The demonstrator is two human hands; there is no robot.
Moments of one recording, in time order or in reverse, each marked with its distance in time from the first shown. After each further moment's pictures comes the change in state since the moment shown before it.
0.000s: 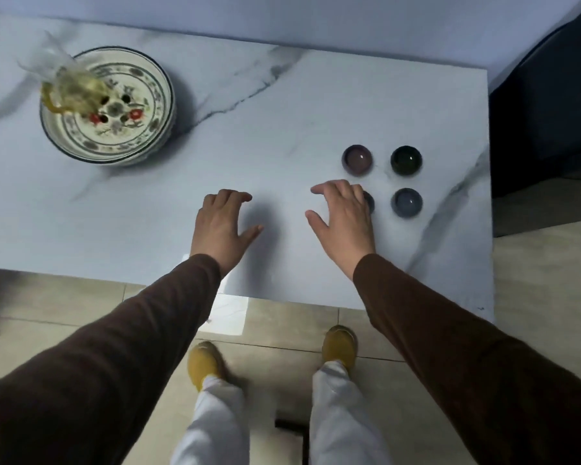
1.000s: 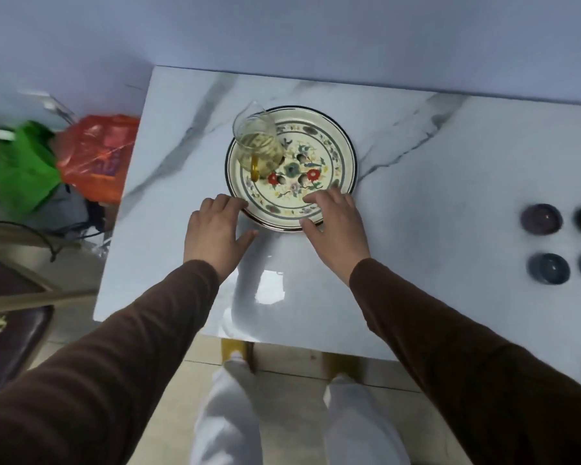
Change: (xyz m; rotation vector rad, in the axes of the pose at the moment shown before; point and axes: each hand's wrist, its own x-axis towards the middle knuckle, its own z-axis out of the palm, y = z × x) left_hand 0.094 -0.301 -0.208 0.232 -0.027 -0.015; right_hand 0.153 -0.309 0.165 0.101 -0.085 -0.024
